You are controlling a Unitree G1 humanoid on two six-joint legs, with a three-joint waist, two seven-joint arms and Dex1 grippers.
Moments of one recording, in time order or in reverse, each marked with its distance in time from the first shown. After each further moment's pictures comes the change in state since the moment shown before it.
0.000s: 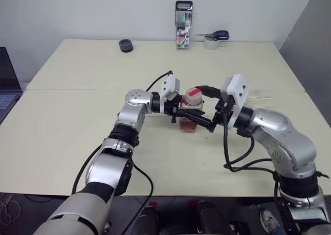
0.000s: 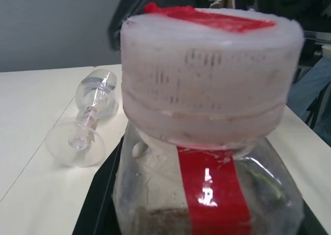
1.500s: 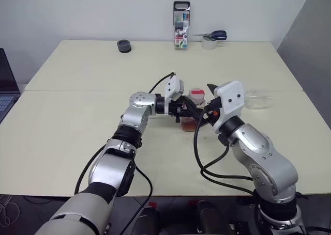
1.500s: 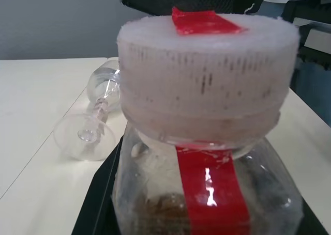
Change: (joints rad) left arm 0.000 -0.025 -0.018 0.039 0.022 -0.012 0.102; right arm 0.096 0.245 0.132 -0.148 -0.249 0.079 -0.526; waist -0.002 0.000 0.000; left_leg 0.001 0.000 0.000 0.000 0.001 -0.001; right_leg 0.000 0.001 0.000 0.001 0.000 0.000
